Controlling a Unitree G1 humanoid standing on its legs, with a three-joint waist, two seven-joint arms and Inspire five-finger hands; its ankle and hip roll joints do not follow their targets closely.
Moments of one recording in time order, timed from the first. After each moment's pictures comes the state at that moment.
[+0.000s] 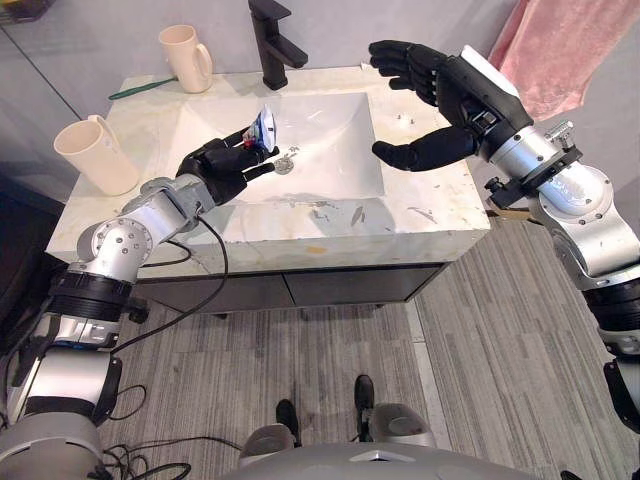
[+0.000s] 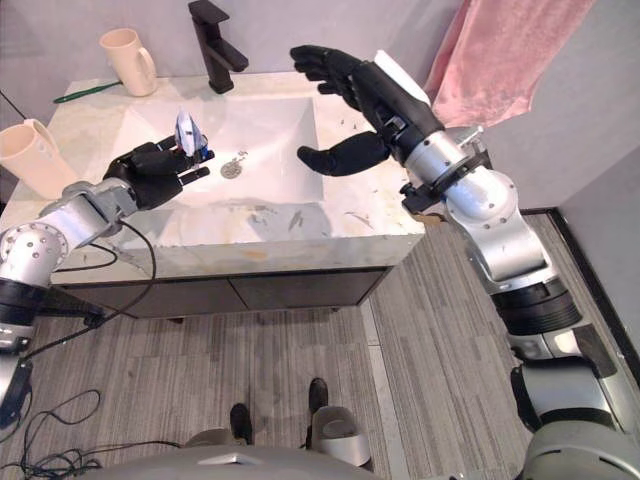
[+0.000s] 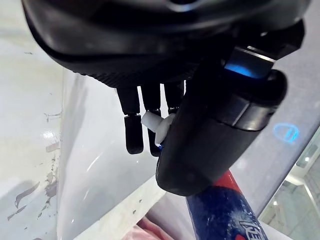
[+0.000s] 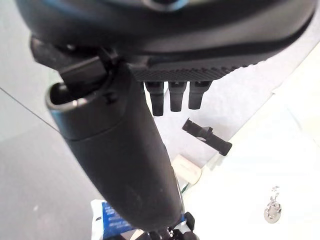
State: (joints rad) left arm -0.63 0.75 -0.14 0.22 -1.33 0.49 0.14; right arm -0.64 -0.86 0.23 -0.05 0.35 -0.10 0.25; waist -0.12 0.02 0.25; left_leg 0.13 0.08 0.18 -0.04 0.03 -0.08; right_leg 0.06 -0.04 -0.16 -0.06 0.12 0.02
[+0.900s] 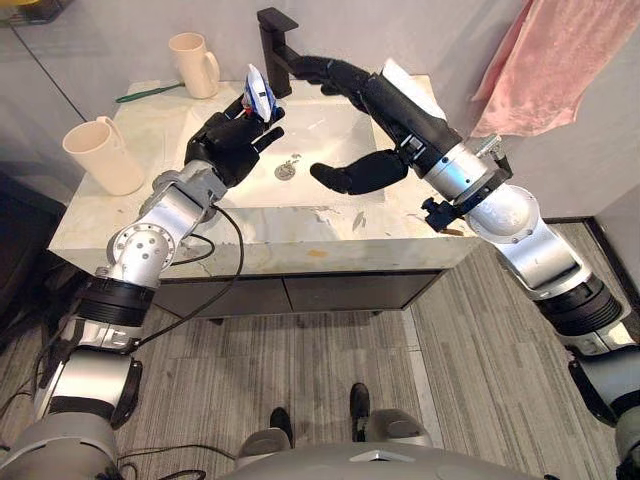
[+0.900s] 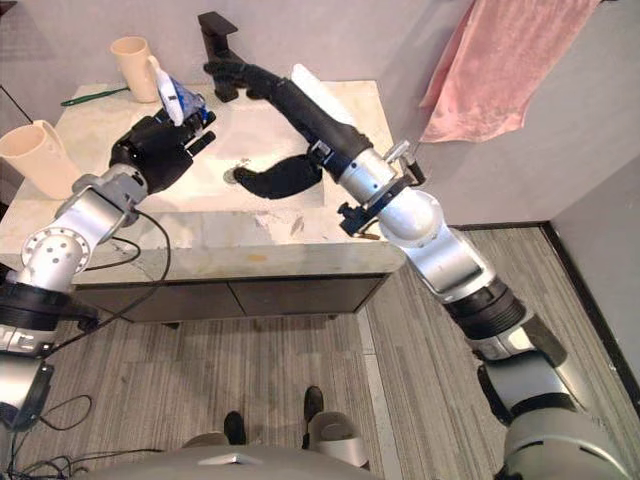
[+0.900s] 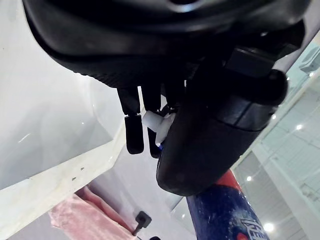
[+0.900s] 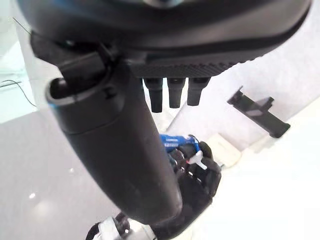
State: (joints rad) left arm -0.61 0.64 -0.15 0.13 -1.42 0.26 0.20; right arm -0.69 -0.72 0.44 -0.16 0.16 -0.12 0.05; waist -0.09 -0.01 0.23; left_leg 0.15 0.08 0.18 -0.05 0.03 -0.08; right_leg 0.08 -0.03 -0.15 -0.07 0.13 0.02
